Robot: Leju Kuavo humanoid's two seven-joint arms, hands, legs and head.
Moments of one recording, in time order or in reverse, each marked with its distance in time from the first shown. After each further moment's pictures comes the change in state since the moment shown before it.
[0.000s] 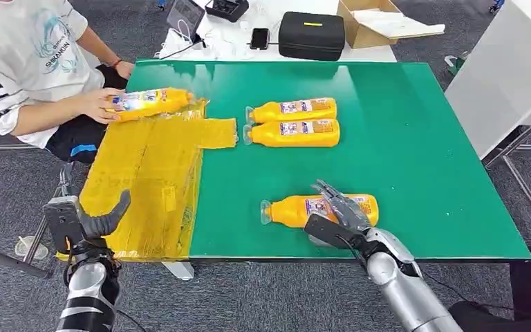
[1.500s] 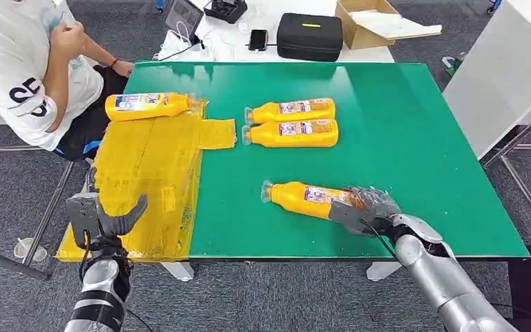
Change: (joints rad) left arm -0.056 -0.018 -0.001 0.146 -0.003 -0.045 0.000; right arm -0.127 -0.139 0.069 0.151 0.002 0.113 0.103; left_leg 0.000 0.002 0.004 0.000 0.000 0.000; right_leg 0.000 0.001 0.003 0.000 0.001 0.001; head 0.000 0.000
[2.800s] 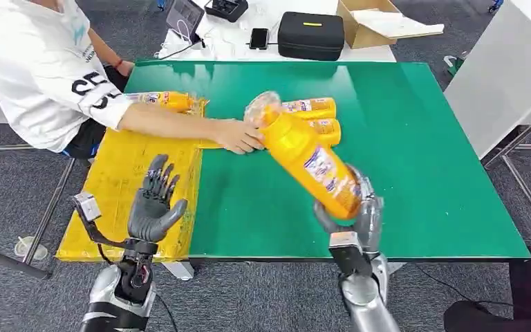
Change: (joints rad) left arm 0.094 -0.055 -0.159 -0.214 0.585 -0.774 0.233; right arm 0.310 0.504 -0.297 -0.287 -0.197 -0.699 -0.654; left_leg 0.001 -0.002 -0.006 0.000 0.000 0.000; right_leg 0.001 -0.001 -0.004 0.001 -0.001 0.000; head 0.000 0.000
